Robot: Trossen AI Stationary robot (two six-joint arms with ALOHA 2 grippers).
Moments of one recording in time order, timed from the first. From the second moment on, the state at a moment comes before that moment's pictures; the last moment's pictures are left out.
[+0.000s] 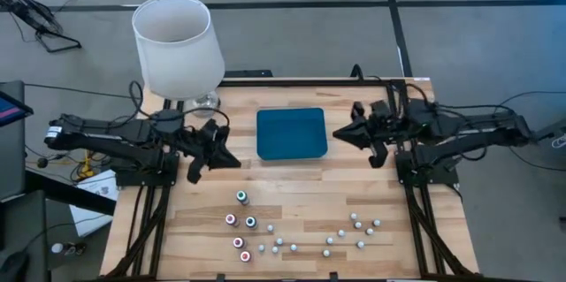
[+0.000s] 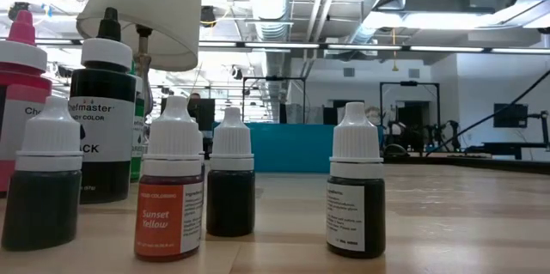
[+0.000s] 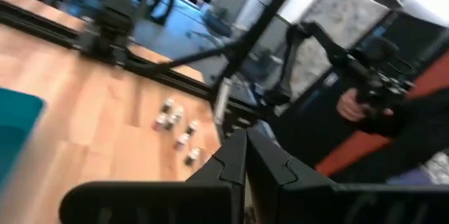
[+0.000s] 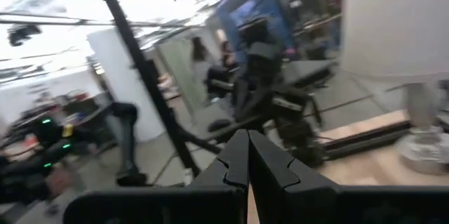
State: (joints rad) left arm -0.05 0.86 0.75 0.04 0.33 -0.54; right arm 0.07 0.87 0.79 0.20 -0.10 0.34
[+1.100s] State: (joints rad) left arm -0.44 0.94 0.75 -0.45 -0.13 -0.67; right arm 0.15 1.17 0.96 -0.06 -0.16 0.24
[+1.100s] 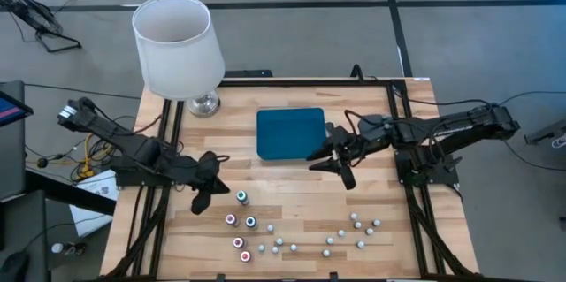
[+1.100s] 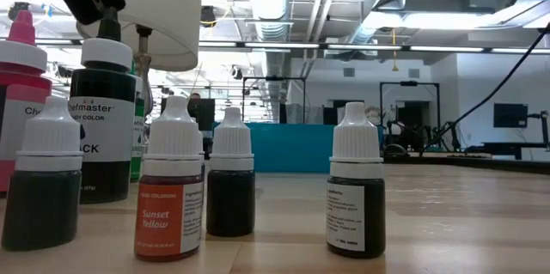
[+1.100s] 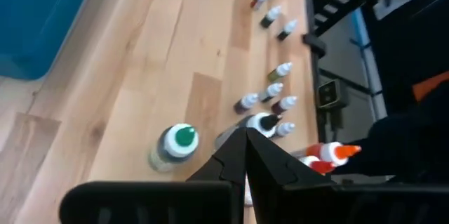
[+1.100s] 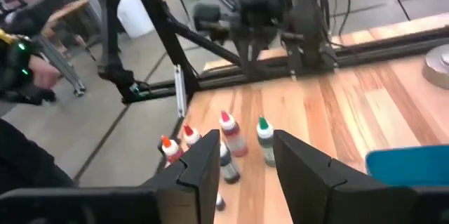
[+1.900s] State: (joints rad) left arm -0.44 1.21 0.75 -0.42 -0.20 -0.45; right arm 0.15 1.19 0.96 -0.05 -0.15 0.24
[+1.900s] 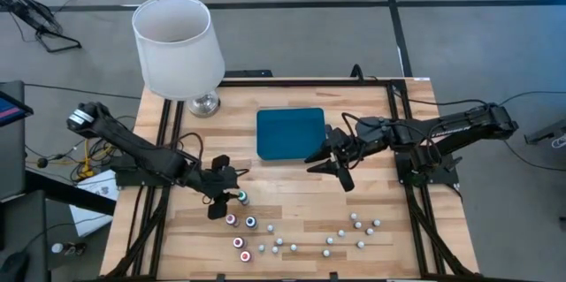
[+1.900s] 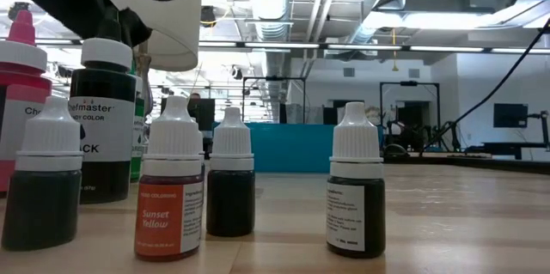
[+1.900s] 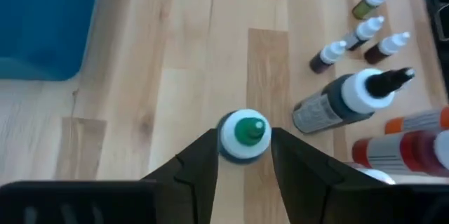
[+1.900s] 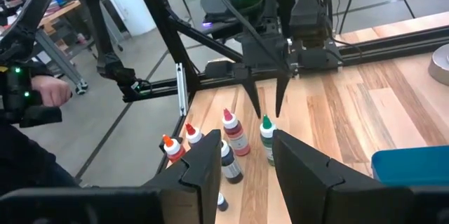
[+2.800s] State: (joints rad) left arm -0.44 1.26 0.75 -0.34 -0.20 -0.41; right arm 0.15 1.19 0.96 -0.06 -0.15 0.24
